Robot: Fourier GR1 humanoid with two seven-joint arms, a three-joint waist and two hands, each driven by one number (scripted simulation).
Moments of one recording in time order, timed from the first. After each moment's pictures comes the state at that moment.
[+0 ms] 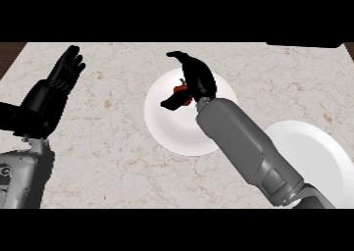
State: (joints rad) left arm -0.34 0.23 0.07 -1.58 0.02 -0.09 0.12; right arm -1.00 0.00 0.40 -0.65 0.29 -0.39 0.21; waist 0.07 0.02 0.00
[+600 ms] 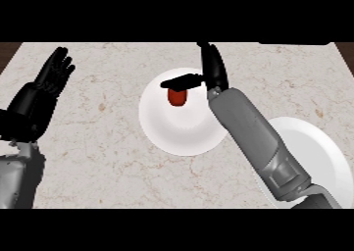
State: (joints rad) left arm -0.31 0.25 0.10 -1.60 0.03 -0.10 0.13; right arm -1.01 -0.02 0.23 -0.64 0.01 -0.47 -0.04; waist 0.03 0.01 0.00
